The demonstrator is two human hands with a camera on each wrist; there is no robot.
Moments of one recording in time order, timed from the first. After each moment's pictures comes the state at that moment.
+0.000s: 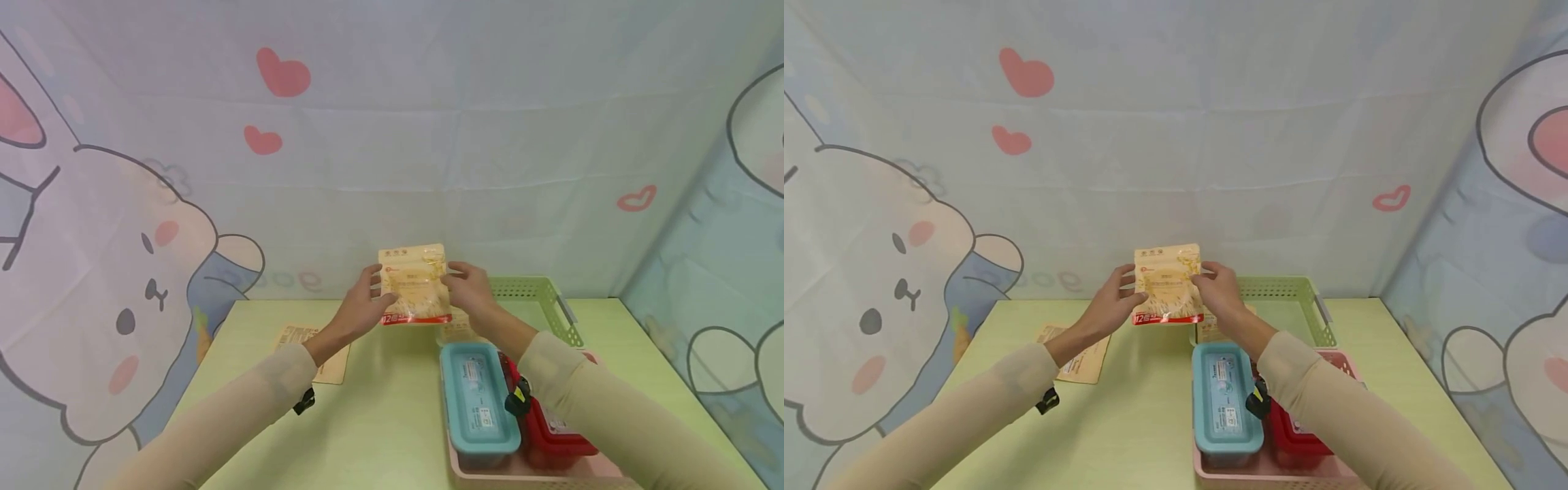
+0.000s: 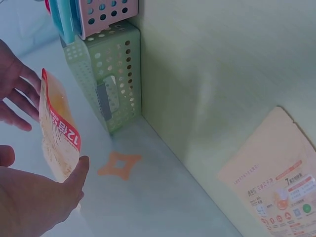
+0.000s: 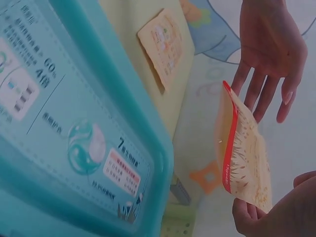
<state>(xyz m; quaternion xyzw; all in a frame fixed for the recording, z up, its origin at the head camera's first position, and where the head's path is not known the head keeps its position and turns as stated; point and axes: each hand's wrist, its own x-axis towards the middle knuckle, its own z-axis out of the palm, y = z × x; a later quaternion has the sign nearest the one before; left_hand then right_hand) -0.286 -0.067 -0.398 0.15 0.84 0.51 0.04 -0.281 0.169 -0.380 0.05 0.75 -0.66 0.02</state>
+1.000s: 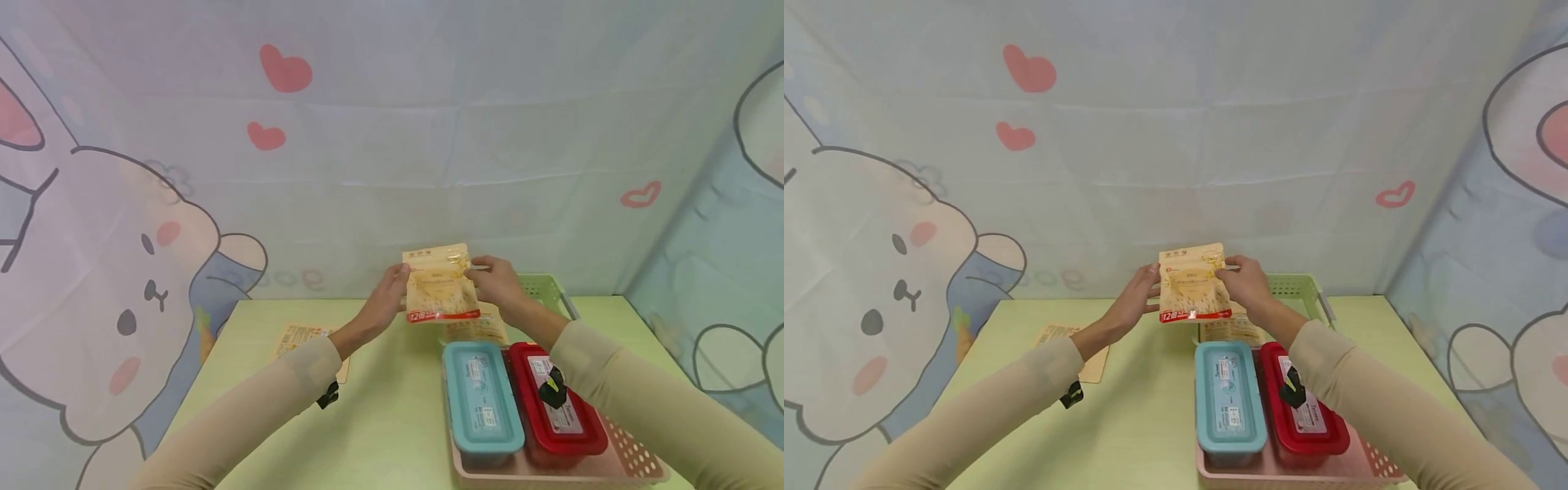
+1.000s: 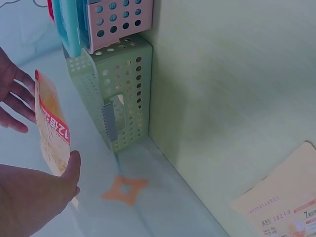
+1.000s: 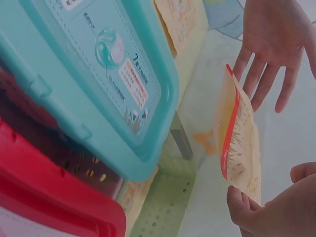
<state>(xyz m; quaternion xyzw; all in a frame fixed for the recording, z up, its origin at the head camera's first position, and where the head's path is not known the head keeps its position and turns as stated) -0.291 -0.036 -0.399 0.18 0.78 0.60 0.08 -0.282 0.207 -0.370 0.04 0.80 -0.60 0.05</state>
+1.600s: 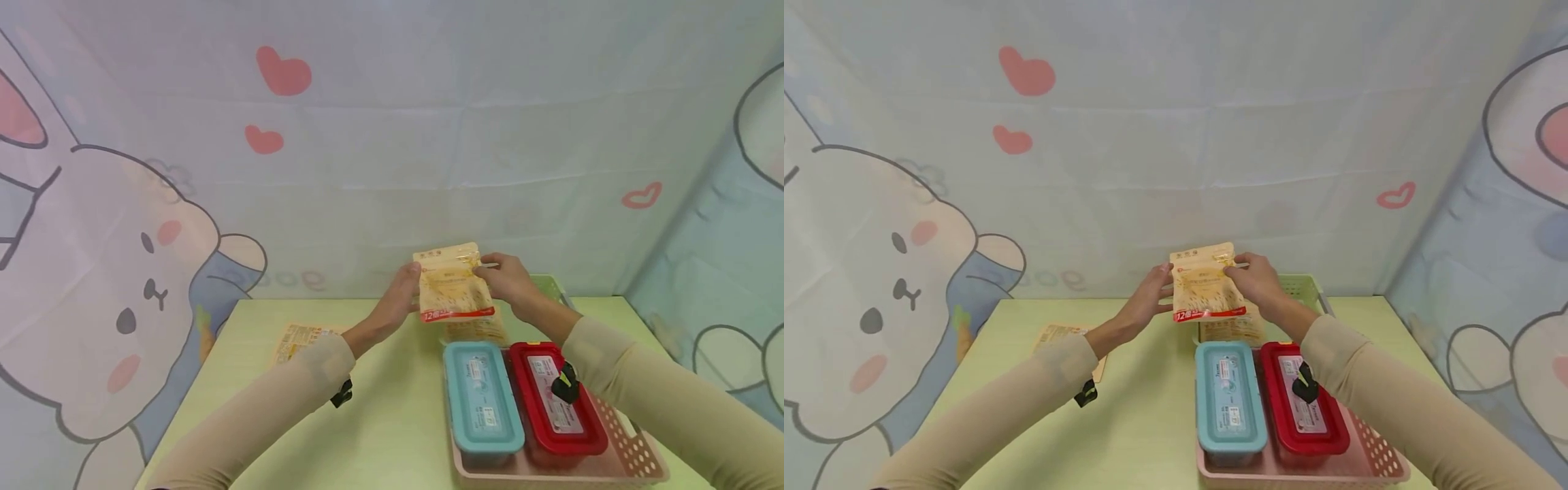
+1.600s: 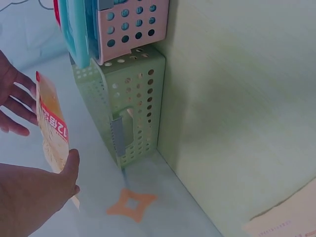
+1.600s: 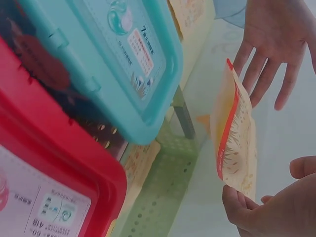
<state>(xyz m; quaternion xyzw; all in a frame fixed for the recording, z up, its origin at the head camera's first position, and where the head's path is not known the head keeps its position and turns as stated) -0.295 -0.010 -0.402 0.21 0.75 0.62 0.10 -0.281 0.229 -0.364 0.03 0.83 -0.56 0.05</state>
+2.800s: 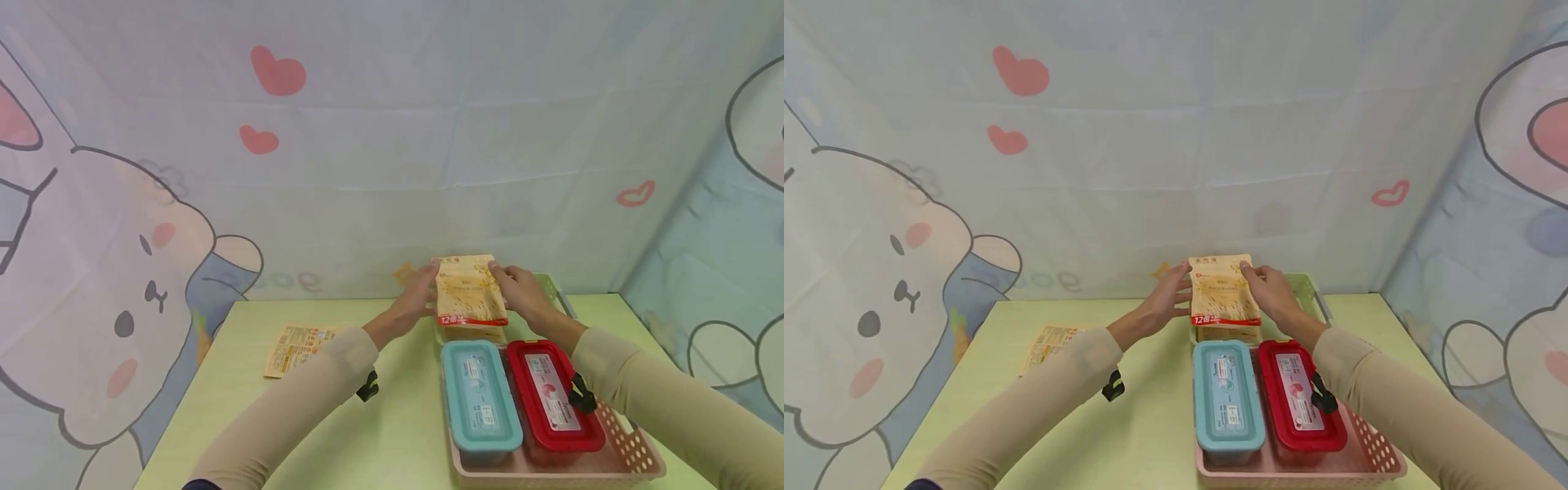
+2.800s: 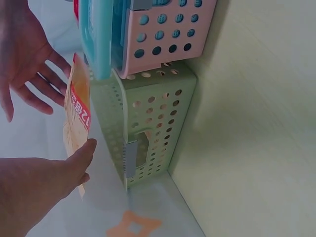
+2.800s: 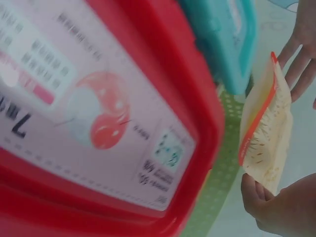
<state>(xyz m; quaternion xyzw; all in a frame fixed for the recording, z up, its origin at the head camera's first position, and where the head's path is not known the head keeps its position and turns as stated) -0.312 0.026 -0.408 0.16 0.69 0.68 0.19 -0.280 0.263 -0.404 0.03 0.86 -0.52 0.02</state>
